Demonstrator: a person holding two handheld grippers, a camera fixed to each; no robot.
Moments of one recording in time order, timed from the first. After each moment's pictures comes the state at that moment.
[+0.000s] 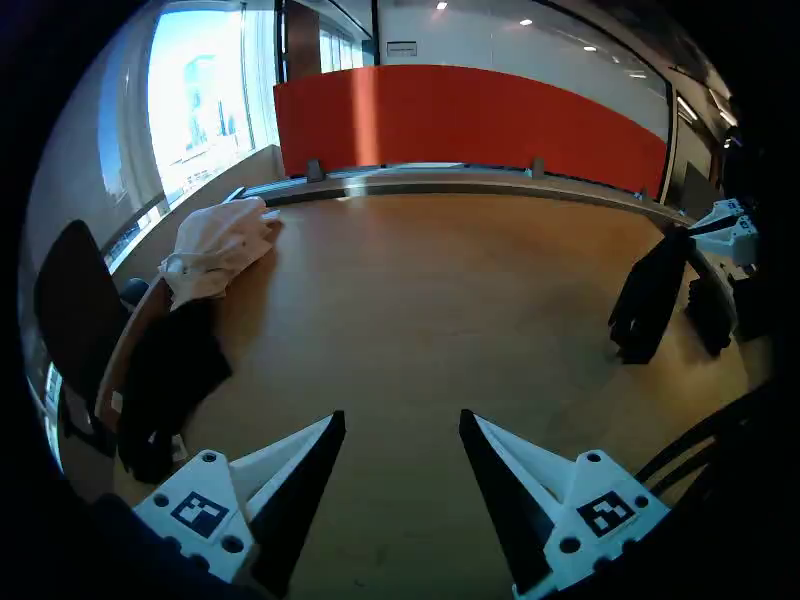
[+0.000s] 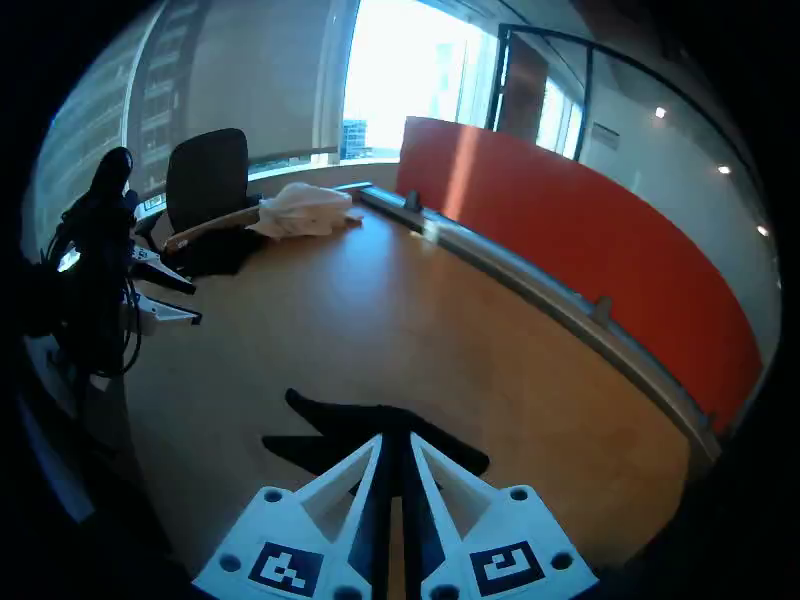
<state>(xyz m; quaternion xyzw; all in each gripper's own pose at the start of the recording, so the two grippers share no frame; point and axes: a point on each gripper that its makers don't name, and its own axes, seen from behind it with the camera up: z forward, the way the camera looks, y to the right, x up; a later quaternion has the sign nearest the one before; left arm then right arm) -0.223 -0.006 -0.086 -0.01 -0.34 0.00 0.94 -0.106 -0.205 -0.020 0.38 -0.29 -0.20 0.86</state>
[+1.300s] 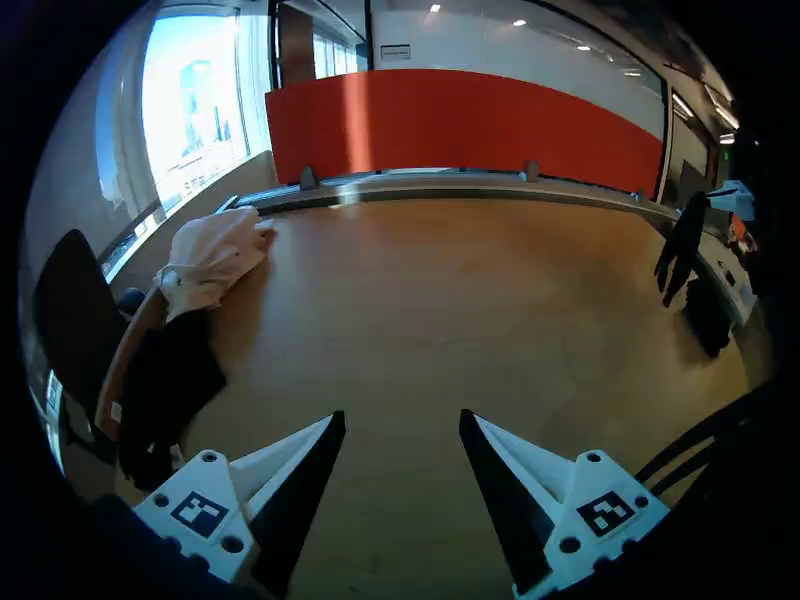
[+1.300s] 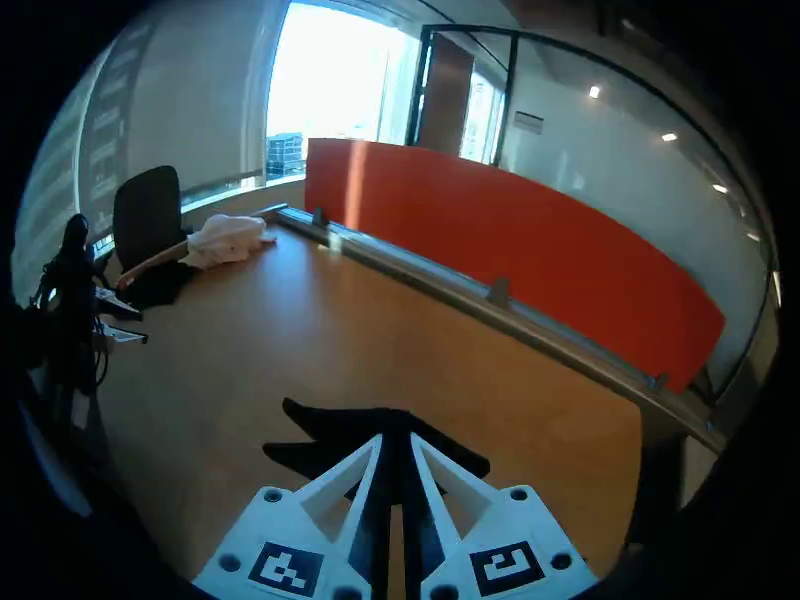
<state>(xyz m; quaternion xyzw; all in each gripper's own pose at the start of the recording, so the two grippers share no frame) -0.216 0.003 -0.078 -0.02 -0.33 0.00 0.94 -0.048 -0.056 0.026 0.28 -0.28 -0.16 0.90</state>
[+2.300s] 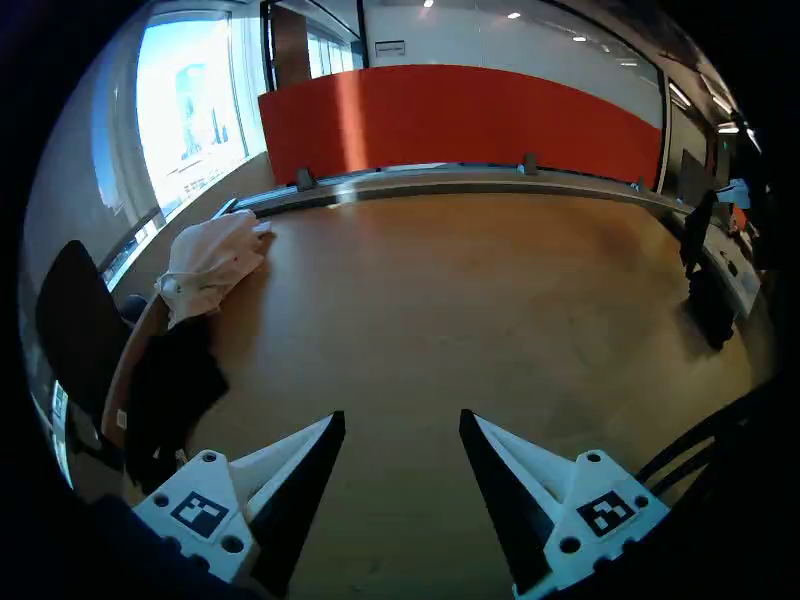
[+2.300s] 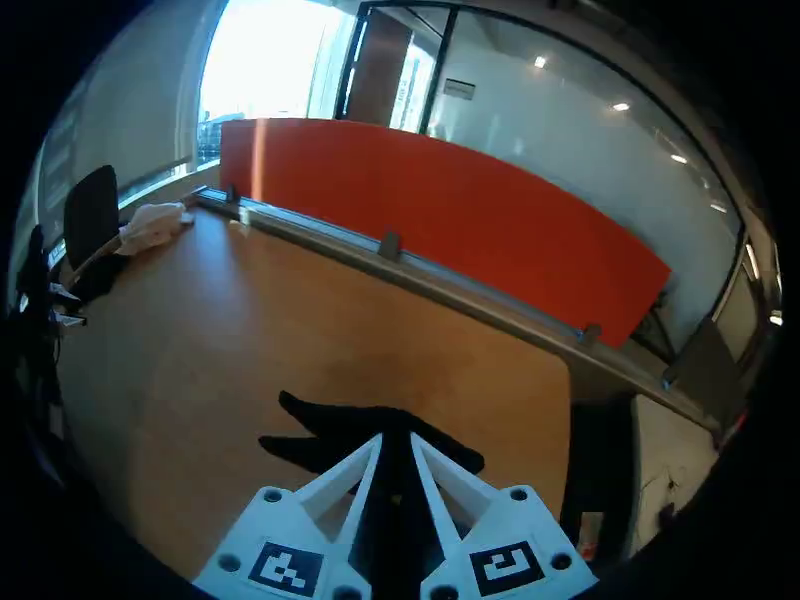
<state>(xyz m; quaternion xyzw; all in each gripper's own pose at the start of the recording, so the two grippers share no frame) -0.214 0.008 -0.074 -0.01 -0.34 0.02 0.94 -0.045 0.112 0.064 0.17 -0.33 -0.17 0.91</state>
